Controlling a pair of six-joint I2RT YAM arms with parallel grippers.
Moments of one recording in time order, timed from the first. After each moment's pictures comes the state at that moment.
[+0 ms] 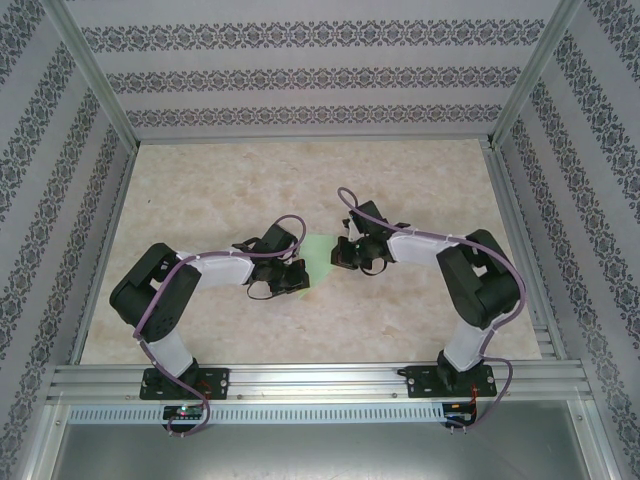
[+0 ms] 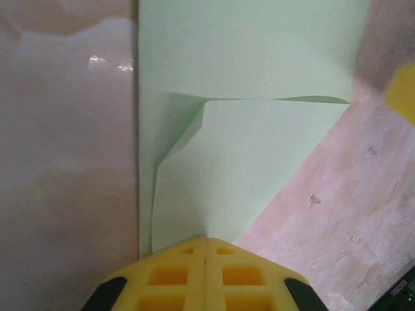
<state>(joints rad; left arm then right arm) -0.64 1.72 0.83 -0.20 0.41 -0.87 0.55 1.75 0.94 -0.24 -0.41 0.63</state>
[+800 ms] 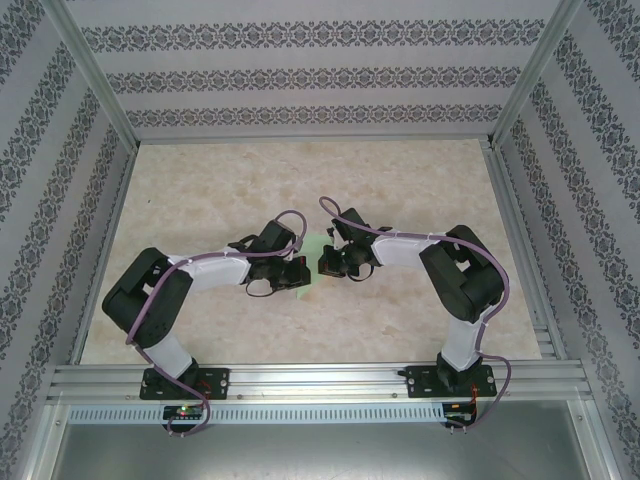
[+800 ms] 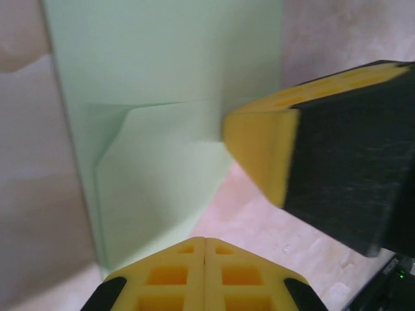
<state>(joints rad) -0.64 1.66 0.83 -0.19 0.44 -0.79 0.63 1.85 0.98 -0.23 -0.42 0.66</state>
